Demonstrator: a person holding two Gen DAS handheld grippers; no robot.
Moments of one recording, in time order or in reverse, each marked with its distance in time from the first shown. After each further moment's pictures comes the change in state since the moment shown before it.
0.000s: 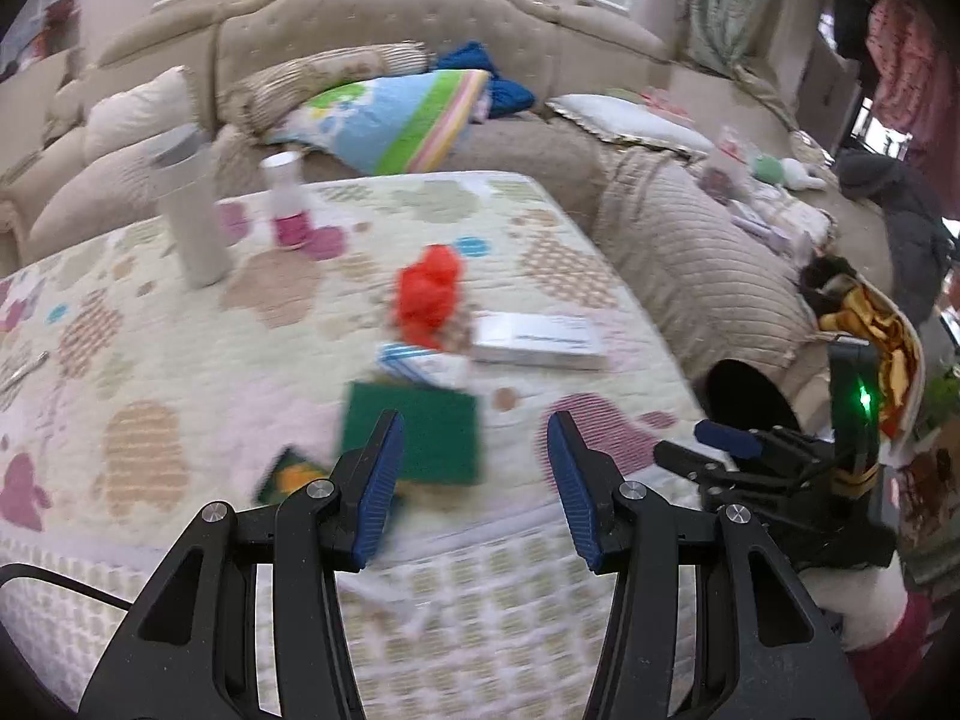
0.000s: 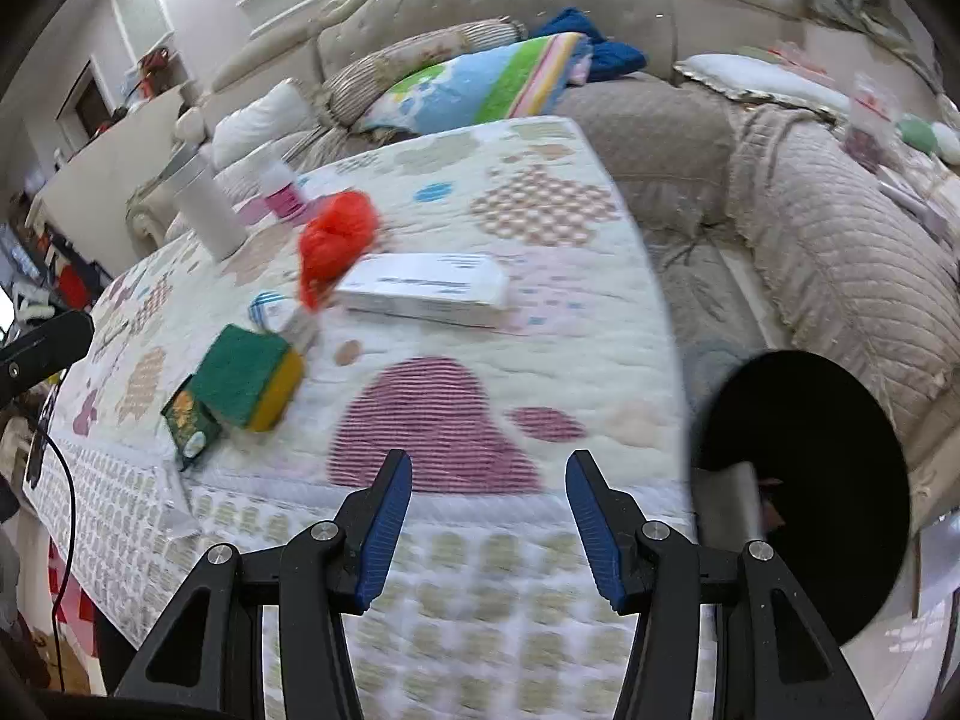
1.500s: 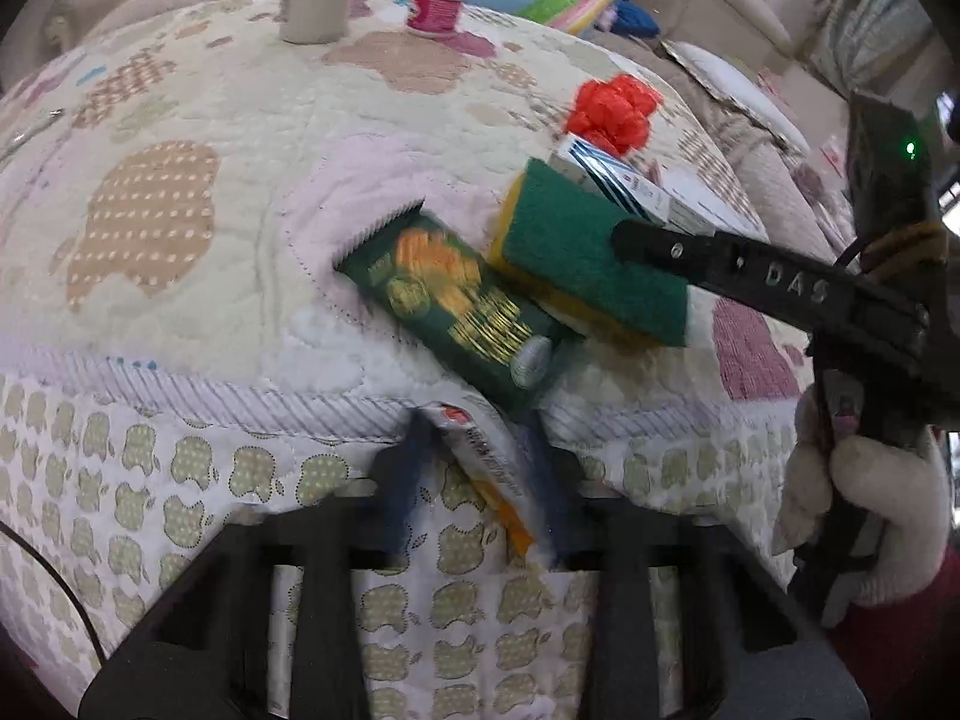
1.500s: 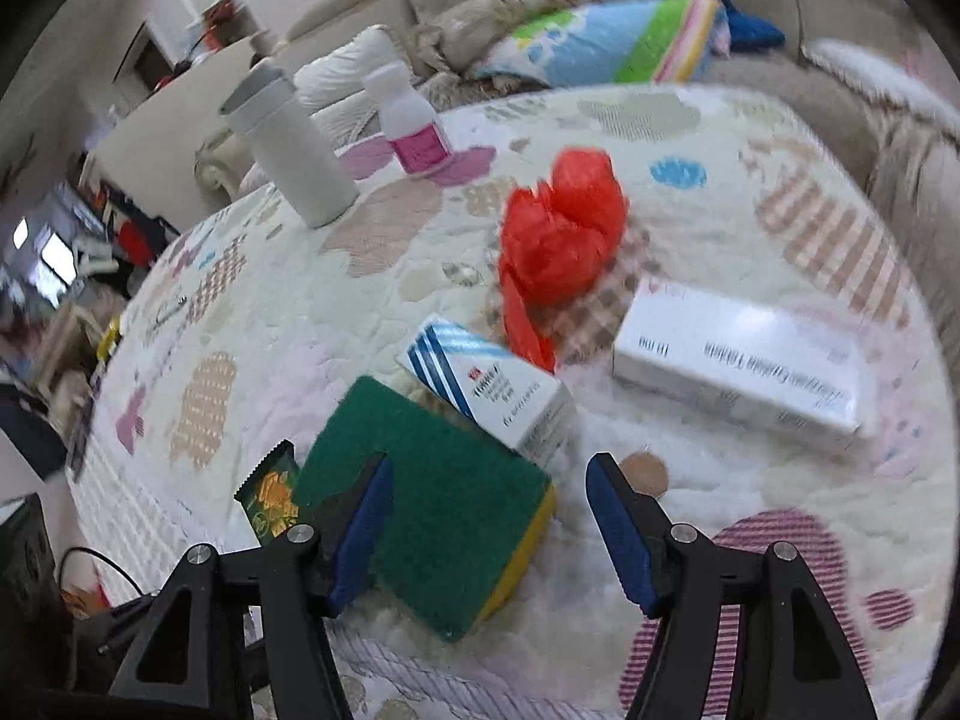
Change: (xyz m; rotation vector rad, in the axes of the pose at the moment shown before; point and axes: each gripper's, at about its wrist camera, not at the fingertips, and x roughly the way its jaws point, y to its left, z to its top) left arm 0.074 0.081 -0.082 -0.275 0.251 -0.003; right arm 0.115 0.110 0.056 -0.045 0.115 0.224
